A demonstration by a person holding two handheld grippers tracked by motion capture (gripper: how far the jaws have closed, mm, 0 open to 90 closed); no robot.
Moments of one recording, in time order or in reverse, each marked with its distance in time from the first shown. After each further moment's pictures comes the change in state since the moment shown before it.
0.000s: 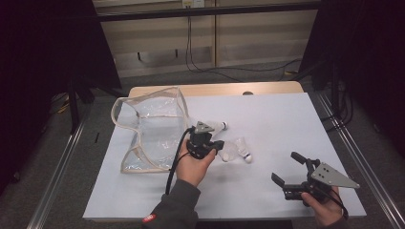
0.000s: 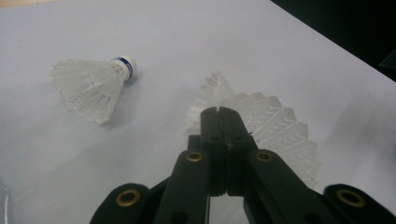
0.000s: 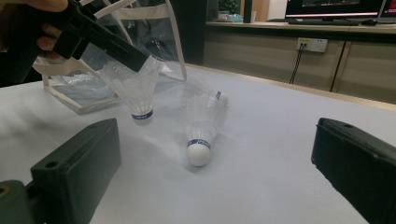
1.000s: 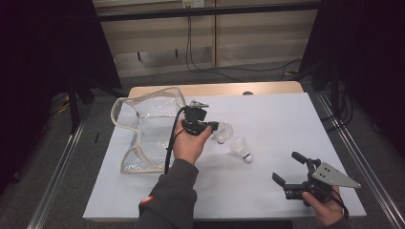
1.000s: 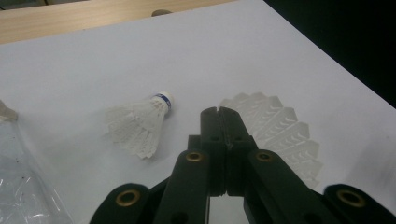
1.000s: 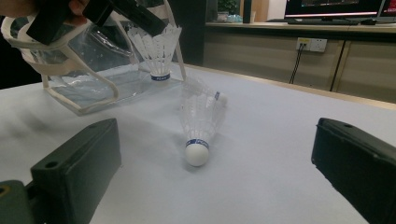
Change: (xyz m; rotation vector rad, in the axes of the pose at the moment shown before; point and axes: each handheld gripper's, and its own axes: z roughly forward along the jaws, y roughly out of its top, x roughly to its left) left arm 0.029 0.053 -0.003 0.025 0.066 -0.063; right arm -0.002 -0.001 -0.001 -0.005 0.001 0.006
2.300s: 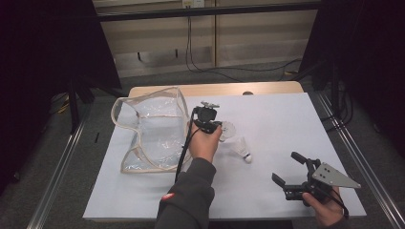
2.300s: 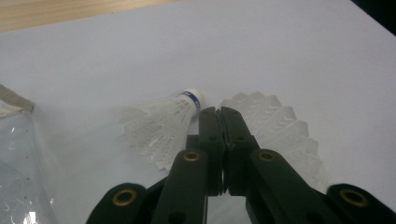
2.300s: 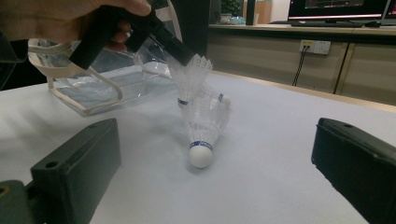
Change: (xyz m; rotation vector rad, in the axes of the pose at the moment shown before) left arm -0.008 -0.003 0.050 0.033 0.185 -0.026; right arm 0.001 0.001 -0.001 -0.005 0.010 -0.003
